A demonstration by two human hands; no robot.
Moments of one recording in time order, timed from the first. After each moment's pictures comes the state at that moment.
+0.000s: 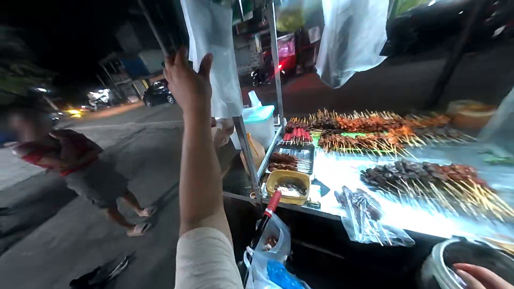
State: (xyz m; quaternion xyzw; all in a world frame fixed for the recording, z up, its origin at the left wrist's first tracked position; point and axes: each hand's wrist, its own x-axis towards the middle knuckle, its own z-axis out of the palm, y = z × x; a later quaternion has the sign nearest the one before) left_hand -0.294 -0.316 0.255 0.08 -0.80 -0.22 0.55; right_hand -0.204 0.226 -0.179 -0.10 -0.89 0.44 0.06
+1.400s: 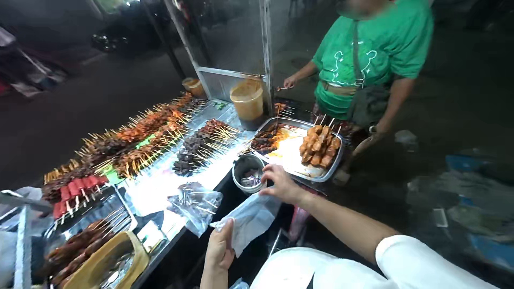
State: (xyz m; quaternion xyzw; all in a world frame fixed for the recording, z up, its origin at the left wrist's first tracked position) left_hand -0.227 -0.002 -0.147 -0.03 -0.58 -0.70 -0.40; right_hand -0.113 0.218 -0.139 -0.17 -0.89 0.39 0.17
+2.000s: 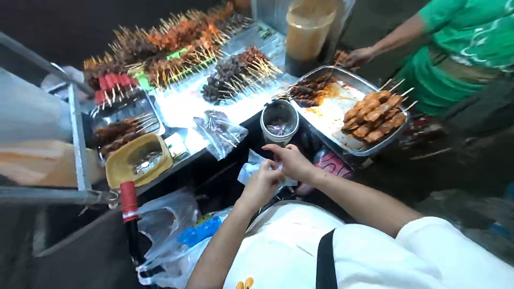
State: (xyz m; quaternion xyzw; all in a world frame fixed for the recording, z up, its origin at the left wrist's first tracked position) left_hand -0.200 -0.006 -0.146 -0.45 -0.81 -0.31 -0.21; right_hand -0.134 0.163 -0.159 -0.10 -0.93 0.36 0.02
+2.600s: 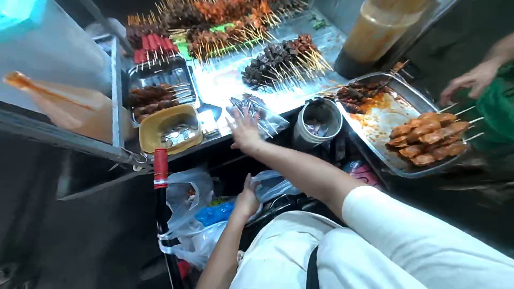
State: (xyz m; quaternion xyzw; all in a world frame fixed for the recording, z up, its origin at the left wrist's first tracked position) left_hand -0.227 -0.113 -0.229 -0.18 -0.88 -0.21 -0.38; right_hand -0.345 0.017 -0.177 -0.02 -0.99 0.15 0.00
